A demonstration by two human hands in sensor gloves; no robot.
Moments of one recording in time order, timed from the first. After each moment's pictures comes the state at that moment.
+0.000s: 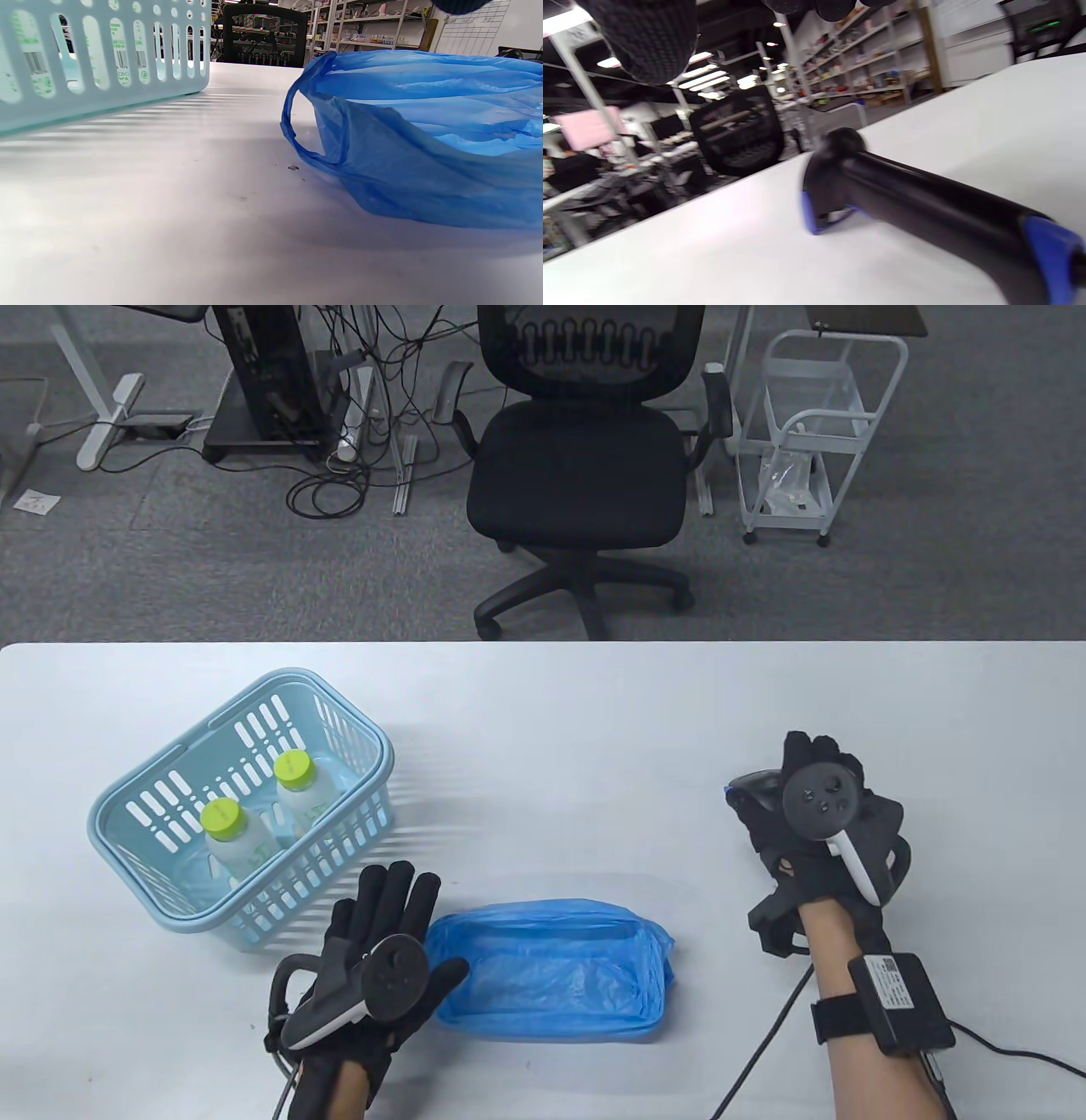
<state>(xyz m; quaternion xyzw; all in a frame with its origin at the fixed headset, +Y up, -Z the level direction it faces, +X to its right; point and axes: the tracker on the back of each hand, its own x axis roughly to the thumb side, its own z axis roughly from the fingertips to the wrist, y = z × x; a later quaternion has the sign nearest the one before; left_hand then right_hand) -0.201 -0.720 -0.213 -0.11 -0.13 0.03 0.98 0.246 -0.674 -0.336 -0.16 -0.02 0.97 0.17</state>
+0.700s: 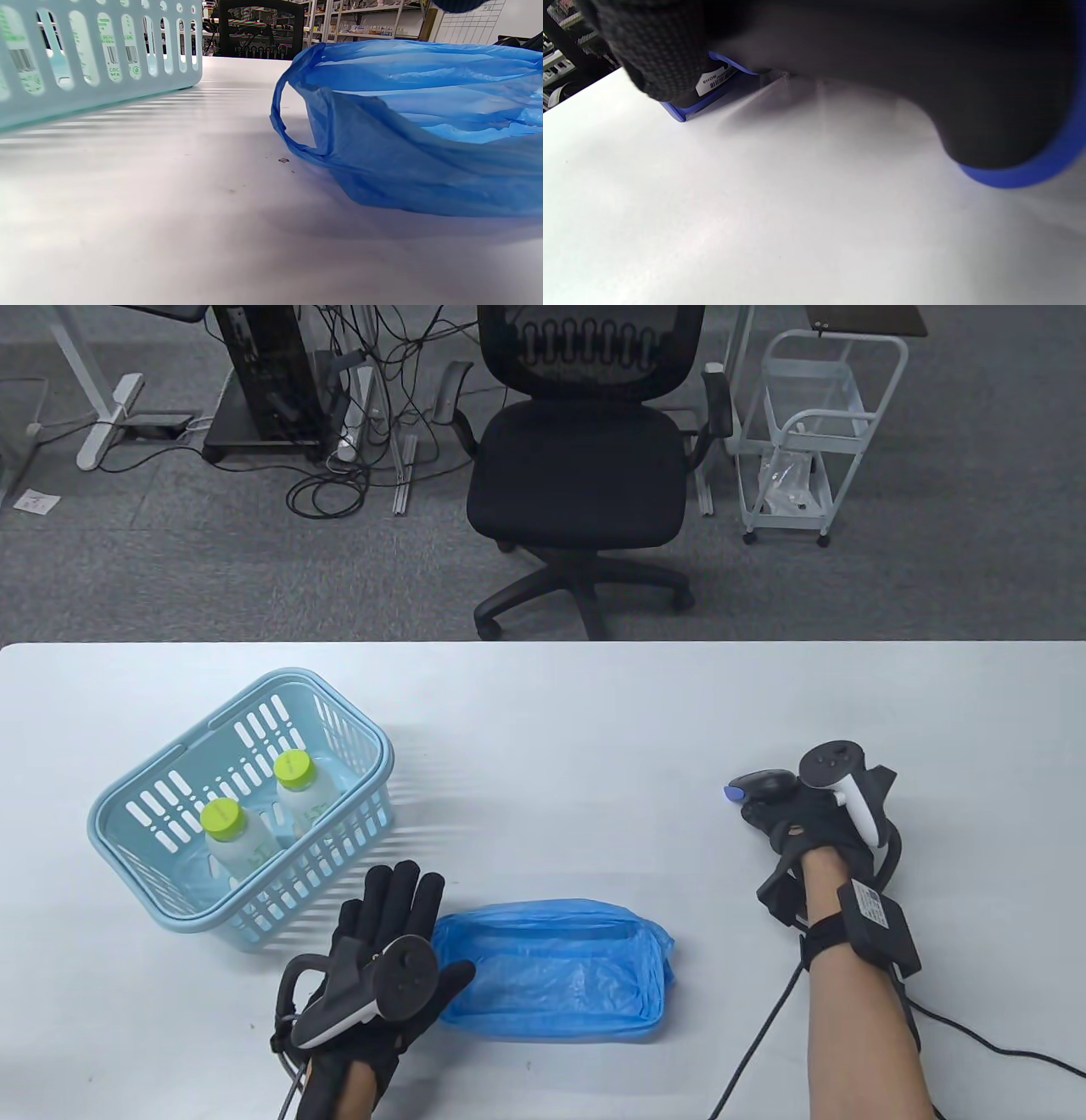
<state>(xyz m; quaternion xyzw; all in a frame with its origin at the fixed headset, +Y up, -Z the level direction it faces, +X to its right) -0.194 -0.722 -0.214 -0.12 -0.14 0.02 0.98 0.286 -0.759 -0.394 -0.24 0.20 0.92 0.23</state>
